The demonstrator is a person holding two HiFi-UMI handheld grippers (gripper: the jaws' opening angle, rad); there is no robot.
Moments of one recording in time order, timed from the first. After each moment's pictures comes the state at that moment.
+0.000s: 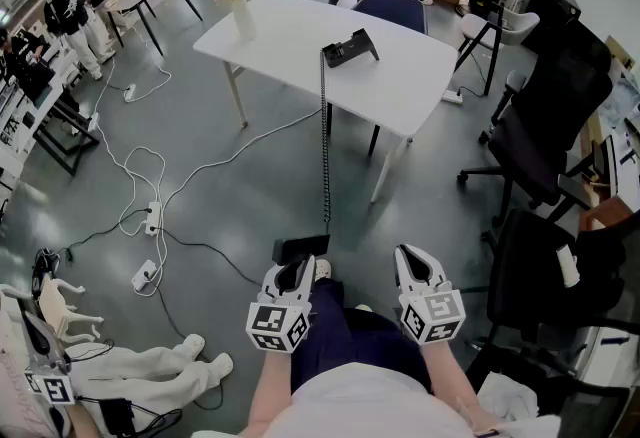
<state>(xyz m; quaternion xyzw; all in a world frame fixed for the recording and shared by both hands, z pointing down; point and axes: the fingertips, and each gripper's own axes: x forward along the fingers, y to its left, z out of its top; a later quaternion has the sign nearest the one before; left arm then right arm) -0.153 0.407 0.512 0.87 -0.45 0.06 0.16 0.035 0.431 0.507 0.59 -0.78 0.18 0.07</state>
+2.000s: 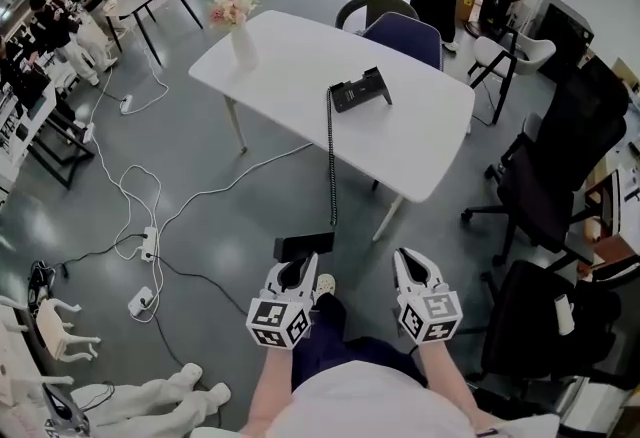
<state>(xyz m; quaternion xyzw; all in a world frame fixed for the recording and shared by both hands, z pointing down) -0.128 0.224 0.496 0.87 -0.45 0.04 0.19 0.055 0.252 0.501 0.59 -0.78 0.20 0.07</state>
